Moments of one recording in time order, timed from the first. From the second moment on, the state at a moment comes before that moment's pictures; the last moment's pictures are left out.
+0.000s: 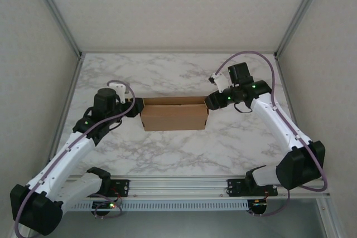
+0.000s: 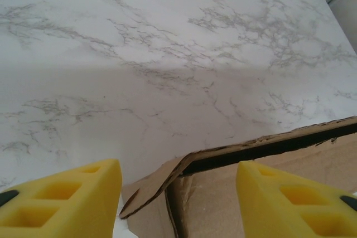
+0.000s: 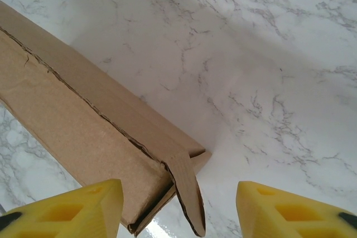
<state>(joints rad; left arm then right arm) -0.31 0.93 0.76 -0.36 0.13 -0.39 0.38 1.38 1.26 -0.87 -0.36 -0.18</state>
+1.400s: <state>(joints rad) -0.29 0.98 0.68 -0.23 0.28 -0.53 0.44 1.41 1.28 -0.88 -0.32 0.09</state>
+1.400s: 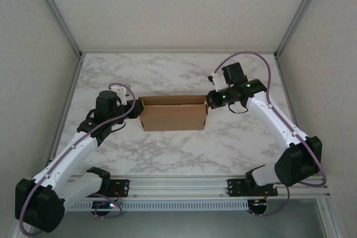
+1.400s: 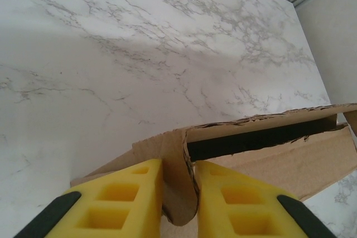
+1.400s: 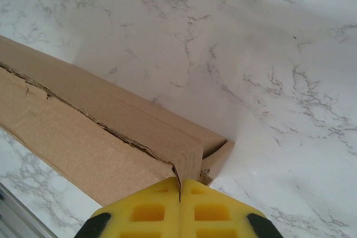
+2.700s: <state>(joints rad) -0.29 0.97 0.67 -0.26 0.25 -0.52 0.52 1.30 1.12 -0.72 -0.17 0.34</state>
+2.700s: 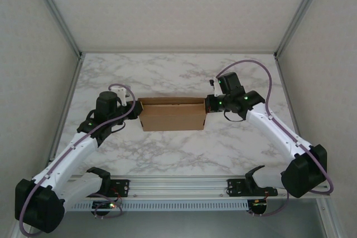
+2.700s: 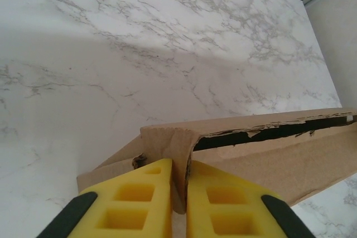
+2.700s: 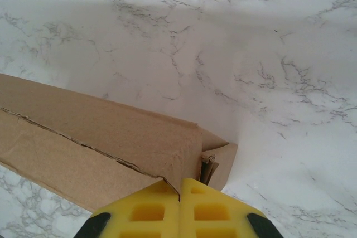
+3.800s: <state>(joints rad) -0.29 0.94 0.68 -0.31 0.17 -0.48 0.53 1.30 1.12 -0.72 -0.16 0.30</state>
